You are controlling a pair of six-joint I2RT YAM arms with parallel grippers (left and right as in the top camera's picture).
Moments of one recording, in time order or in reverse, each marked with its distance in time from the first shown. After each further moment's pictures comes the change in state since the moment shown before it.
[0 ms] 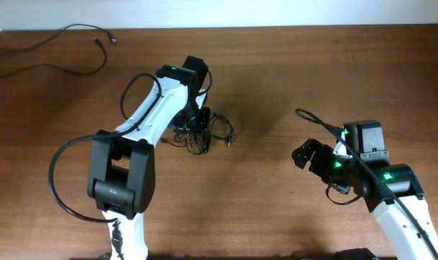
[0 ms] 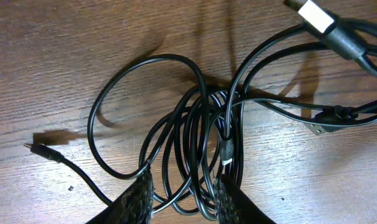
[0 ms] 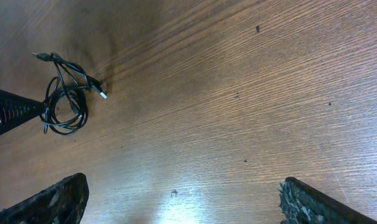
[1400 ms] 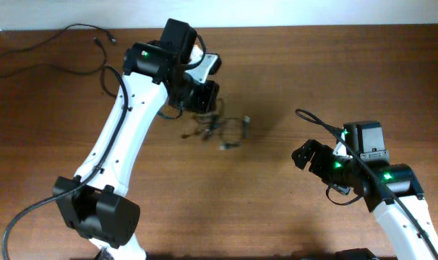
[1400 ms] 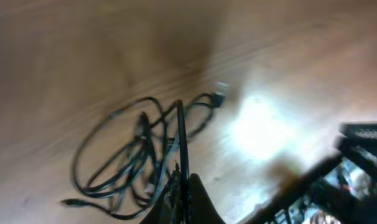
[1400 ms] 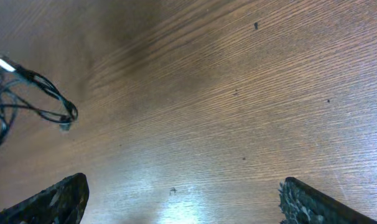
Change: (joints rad) left arm -0.001 -0.219 0.250 -0.146 0.353 0.151; right arm 0.000 0.000 0.000 -0.009 0.000 0.000
